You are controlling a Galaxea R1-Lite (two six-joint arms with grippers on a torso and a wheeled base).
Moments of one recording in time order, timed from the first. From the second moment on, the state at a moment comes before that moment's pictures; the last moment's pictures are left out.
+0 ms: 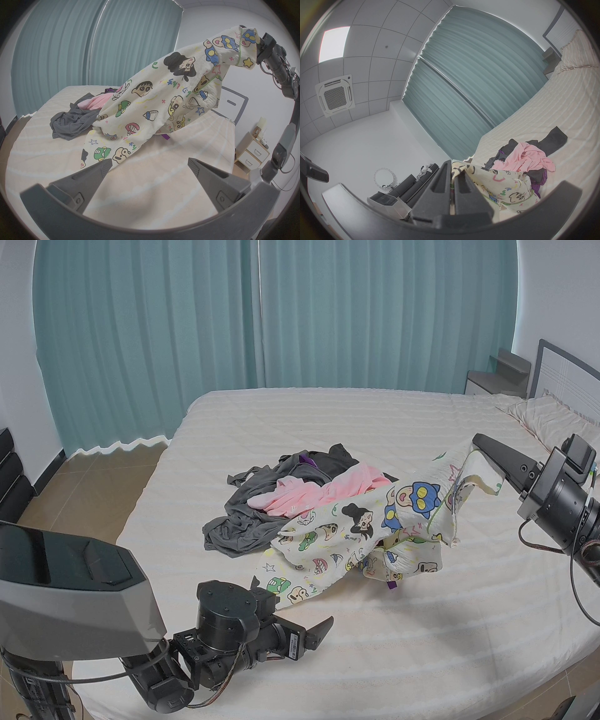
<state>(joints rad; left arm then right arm) -0.76 2.15 -0.46 -1.29 0.10 -0.23 0.51 1.35 -0.48 -1.08 0.12 0.70</state>
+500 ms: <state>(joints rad) -0.73 2.28 -0.65 -1.29 0.11 -0.30 0.52 1.35 -0.62 -0.97 0.12 0.70</state>
